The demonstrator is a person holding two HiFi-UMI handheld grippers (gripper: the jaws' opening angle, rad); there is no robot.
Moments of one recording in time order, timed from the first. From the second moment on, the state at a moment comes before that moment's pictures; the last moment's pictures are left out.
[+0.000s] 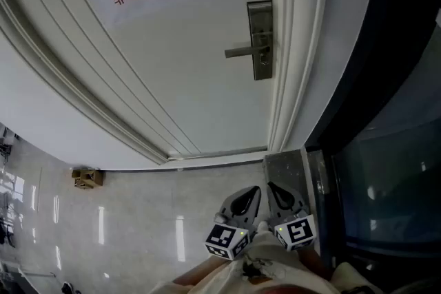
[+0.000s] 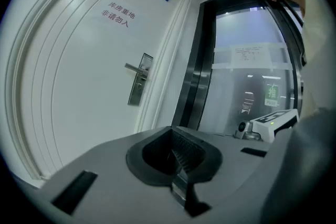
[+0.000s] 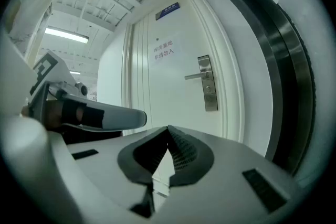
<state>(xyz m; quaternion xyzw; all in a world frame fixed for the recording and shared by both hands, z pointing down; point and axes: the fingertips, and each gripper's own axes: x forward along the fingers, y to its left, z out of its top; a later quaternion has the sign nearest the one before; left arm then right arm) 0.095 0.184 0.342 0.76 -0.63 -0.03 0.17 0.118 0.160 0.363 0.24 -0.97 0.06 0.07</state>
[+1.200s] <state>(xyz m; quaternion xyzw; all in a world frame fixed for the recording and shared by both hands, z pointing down) -0.033 0.009 0.334 0.79 -0.60 -0.06 0.14 0.008 -0.064 0.314 0.37 -0.92 -0.06 0.06</state>
